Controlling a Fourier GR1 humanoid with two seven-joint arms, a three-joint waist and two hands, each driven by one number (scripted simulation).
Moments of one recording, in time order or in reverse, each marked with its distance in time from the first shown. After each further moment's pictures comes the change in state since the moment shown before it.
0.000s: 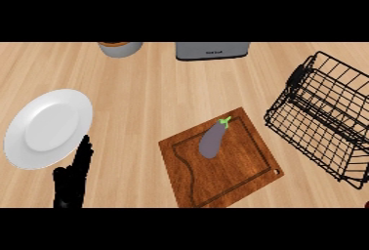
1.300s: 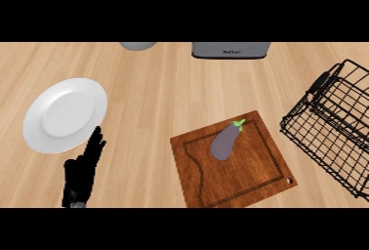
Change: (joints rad) left arm -0.075 -0.016 -0.010 0.047 -0.018 -0.061 -0.026; right arm -0.278 -0.399 -0.701 0.041 -0.507 0.307 0.231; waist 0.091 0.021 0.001
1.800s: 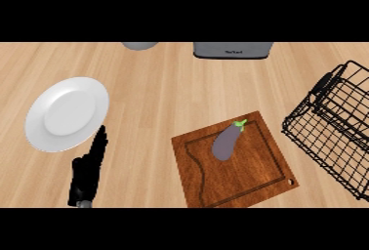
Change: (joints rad) left arm -0.008 -0.031 -0.011 0.000 -0.036 0.021 0.017; right arm -0.233 -0.025 0.319 0.199 0.165 -0.024 -0.050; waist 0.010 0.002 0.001
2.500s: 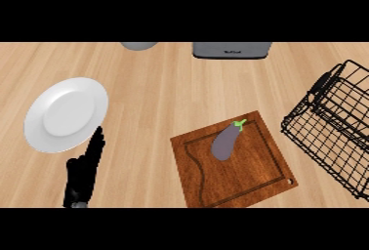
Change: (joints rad) left arm 0.012 0.008 0.024 -0.012 0.005 -0.031 0.009; right arm -0.256 0.203 0.220 0.341 0.164 -0.122 -0.096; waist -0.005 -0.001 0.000
